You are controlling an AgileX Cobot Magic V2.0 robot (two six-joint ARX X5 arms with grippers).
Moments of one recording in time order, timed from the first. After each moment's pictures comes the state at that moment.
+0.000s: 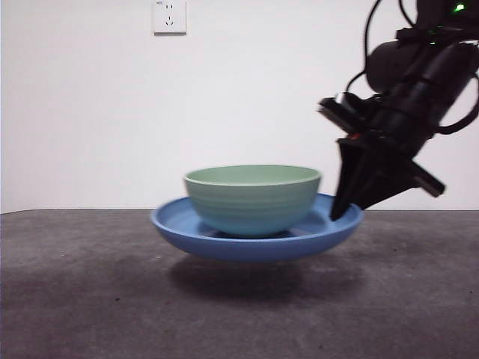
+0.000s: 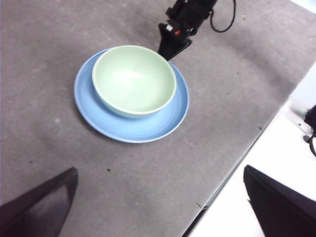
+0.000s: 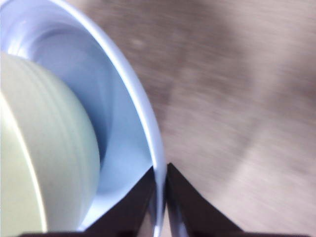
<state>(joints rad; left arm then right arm) -0.68 0.60 0.98 -0.96 0.21 -0.01 0.30 1.72 1.16 -0.65 -0.56 0.20</state>
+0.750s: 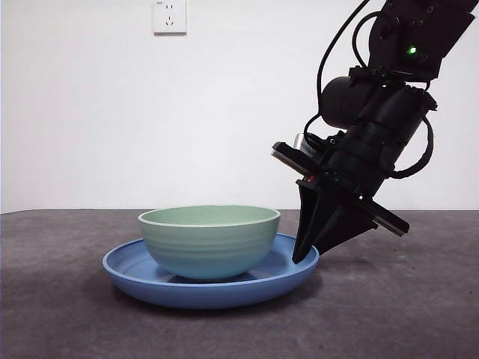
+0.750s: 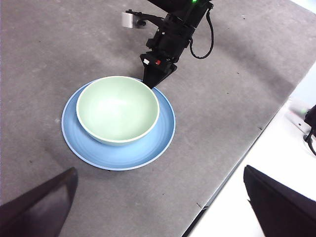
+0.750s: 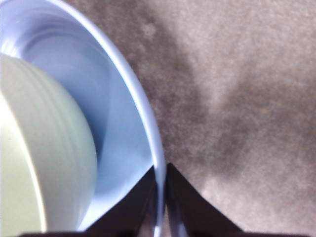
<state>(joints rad) -0.68 0.60 0.98 -0.96 0.21 -0.01 0.41 1.86 1.16 -0.54 -0.52 0.33</state>
